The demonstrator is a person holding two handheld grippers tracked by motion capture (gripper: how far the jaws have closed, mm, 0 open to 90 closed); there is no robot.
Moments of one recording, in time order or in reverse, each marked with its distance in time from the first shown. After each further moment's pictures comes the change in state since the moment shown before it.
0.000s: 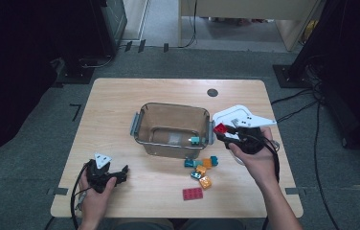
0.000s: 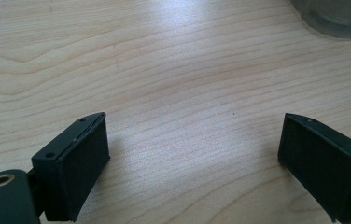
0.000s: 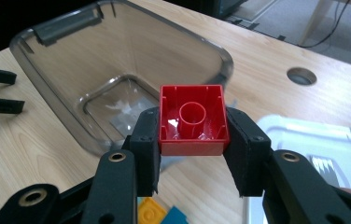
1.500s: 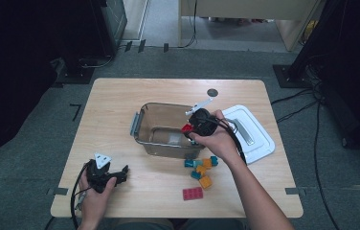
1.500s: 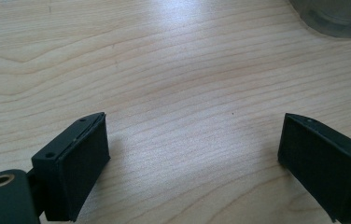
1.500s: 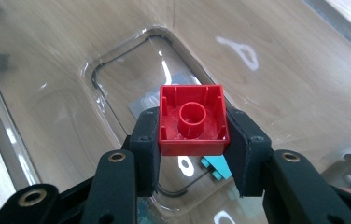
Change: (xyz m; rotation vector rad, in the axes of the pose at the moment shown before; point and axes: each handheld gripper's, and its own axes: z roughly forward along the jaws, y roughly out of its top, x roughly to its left) left arm 0.000 0.000 0.000 0.002 -0.002 0.001; right arm 0.034 0.045 0.115 0.378 0.092 -0.130
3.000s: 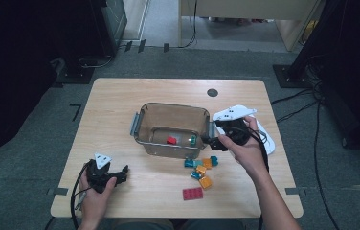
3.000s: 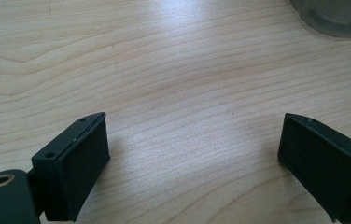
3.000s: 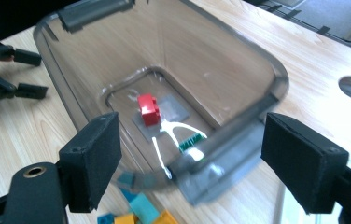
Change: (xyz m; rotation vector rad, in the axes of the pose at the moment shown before) left arm 0.000 0.000 0.000 -0.001 0.000 0.001; right arm -0.017 -0.061 -0.069 -0.290 0.011 0.046
